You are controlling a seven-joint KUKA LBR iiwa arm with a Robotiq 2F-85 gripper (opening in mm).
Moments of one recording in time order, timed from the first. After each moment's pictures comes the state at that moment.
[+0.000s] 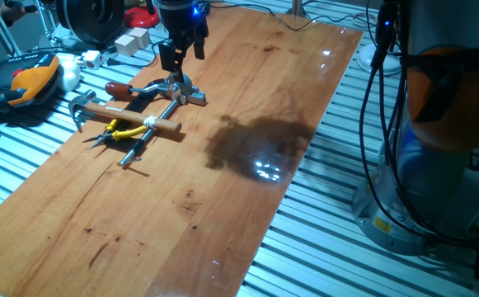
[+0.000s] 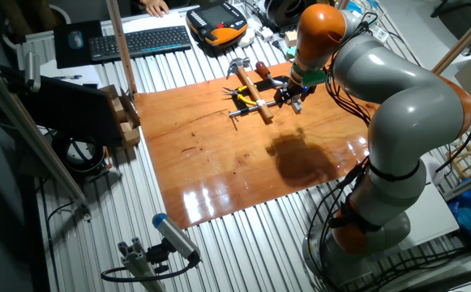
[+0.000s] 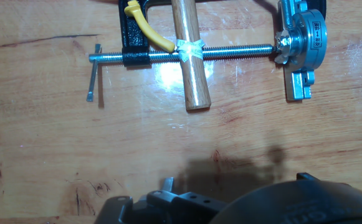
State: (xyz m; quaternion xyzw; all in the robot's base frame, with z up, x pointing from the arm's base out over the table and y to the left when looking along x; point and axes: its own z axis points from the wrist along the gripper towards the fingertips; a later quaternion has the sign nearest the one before) arm 0.515 0.001 0.236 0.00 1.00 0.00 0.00
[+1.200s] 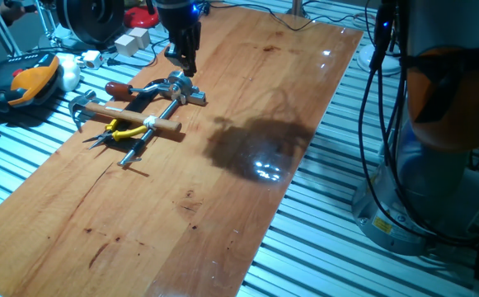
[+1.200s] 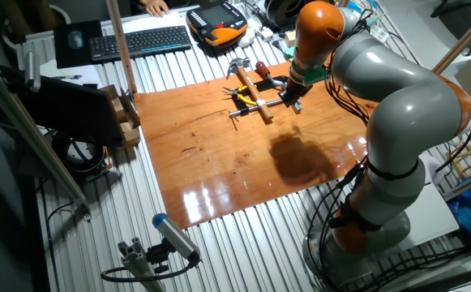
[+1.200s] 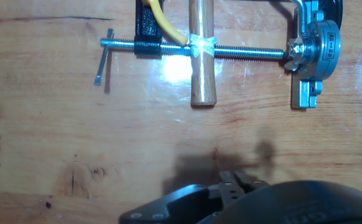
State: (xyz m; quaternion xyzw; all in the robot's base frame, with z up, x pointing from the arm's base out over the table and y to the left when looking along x) arm 0.514 0.002 0.239 -0.06 1.00 0.00 -0.01
